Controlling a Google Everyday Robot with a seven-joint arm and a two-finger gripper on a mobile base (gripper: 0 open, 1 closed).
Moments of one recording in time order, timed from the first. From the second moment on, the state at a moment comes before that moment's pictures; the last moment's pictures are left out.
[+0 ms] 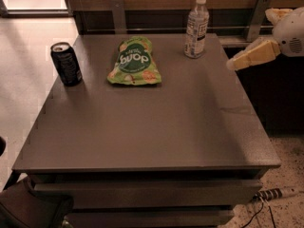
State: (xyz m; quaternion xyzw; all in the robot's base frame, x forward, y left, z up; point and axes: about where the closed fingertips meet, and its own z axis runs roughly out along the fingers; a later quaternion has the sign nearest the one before) arm 0.605 -0.247 0.973 -0.42 0.75 0.07 0.51
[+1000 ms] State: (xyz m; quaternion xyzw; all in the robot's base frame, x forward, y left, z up) arm 0.657 -0.241 0.987 -0.34 0.69 0.10 0.62
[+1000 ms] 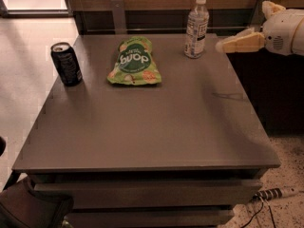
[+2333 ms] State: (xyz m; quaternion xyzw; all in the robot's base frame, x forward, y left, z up) arm 0.788 -0.205 0.945 -0.29 0.67 0.21 0.65
